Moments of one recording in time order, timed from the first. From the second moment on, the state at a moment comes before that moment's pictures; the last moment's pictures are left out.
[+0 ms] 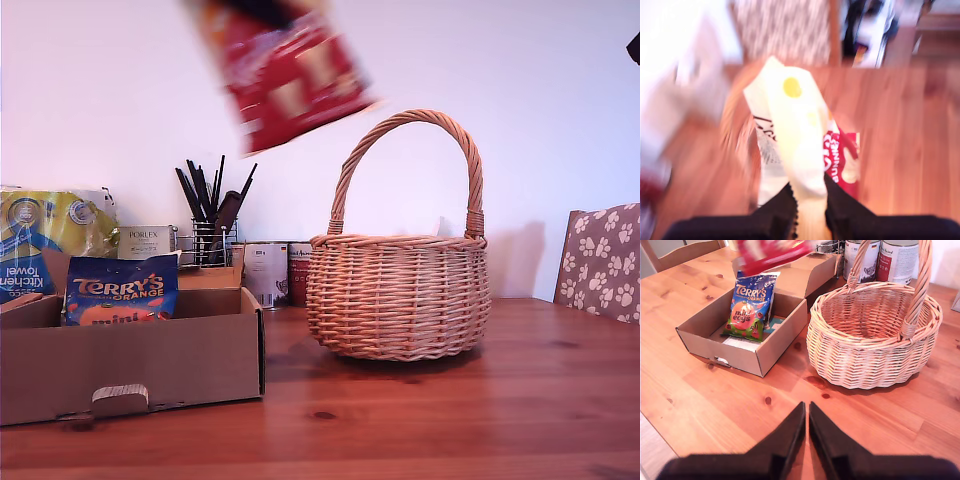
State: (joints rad) left arm -0.51 1.55 1.56 -0.60 0.53 0.53; right arm 0.27 0.43 0.56 -0.57 -0.41 -0.18
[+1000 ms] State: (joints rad) left arm -0.60 1.94 1.56 -0.04 0.36 0.36; right arm 0.27 0.43 0.56 -0.57 -0.41 -0.18
